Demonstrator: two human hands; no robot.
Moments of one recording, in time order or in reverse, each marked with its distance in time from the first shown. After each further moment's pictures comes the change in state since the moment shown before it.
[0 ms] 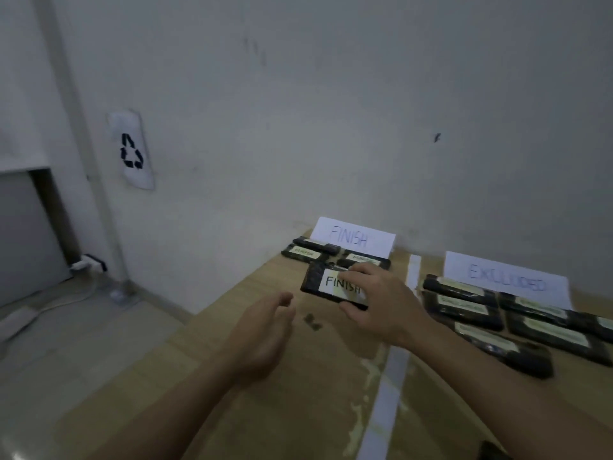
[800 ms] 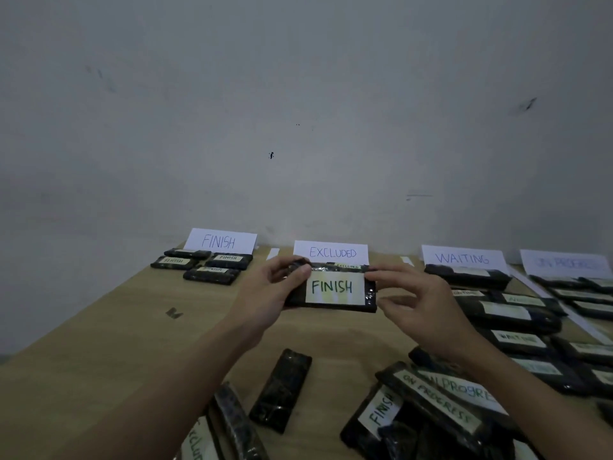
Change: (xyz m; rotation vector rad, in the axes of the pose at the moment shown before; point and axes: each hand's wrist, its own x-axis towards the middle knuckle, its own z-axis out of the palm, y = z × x) left_hand -0.080 0.219 0.076 -0.935 -0.264 0.098; right_hand -0.239 0.042 -0.180 0.411 0.374 0.335
